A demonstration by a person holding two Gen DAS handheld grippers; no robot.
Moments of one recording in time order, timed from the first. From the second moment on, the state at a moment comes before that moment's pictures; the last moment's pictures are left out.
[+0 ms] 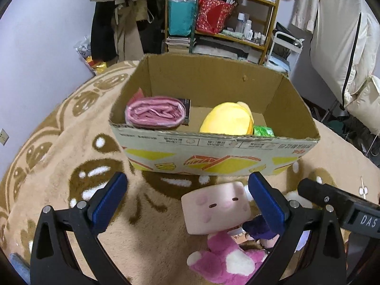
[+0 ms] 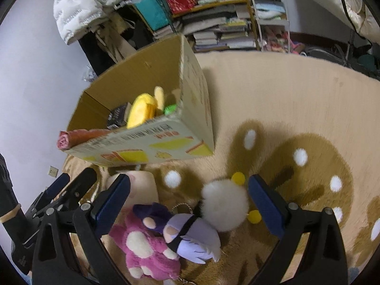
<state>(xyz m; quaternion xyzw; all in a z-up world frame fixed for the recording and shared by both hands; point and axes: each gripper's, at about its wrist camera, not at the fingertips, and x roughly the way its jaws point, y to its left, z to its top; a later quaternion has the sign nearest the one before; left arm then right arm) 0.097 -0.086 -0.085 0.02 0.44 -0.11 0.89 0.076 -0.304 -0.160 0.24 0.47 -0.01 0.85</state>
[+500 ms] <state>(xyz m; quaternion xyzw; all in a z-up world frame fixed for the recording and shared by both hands) 0.112 -0.097 -0.115 0.02 0.48 -0.13 0.87 0.081 -0.297 -0.190 0.23 0.54 -0.03 0.81</state>
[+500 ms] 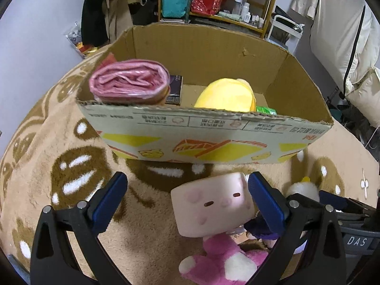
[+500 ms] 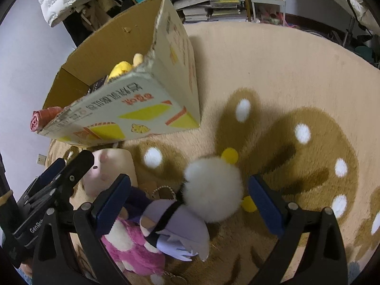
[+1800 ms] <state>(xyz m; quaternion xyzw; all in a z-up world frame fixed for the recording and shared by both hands) 0.128 -0.115 -0.158 0.00 0.56 -0.18 0.81 0.076 -0.325 -0.217 0.30 0.55 -0.01 0.78</state>
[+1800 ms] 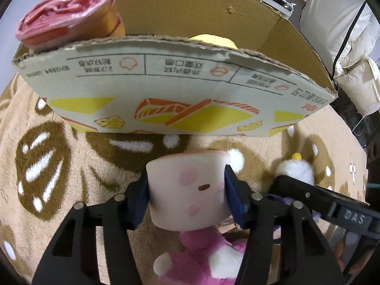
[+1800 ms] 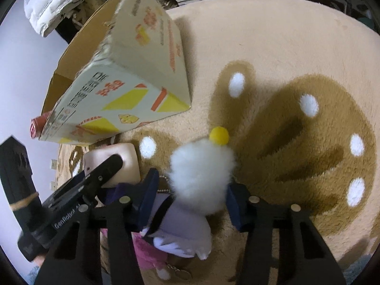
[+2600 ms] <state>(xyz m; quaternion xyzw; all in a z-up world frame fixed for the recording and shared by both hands) 0.075 -0.067 -0.097 0.01 0.48 -0.13 0.87 0.072 -0.319 -0.164 0.28 0.46 0.02 0.85</state>
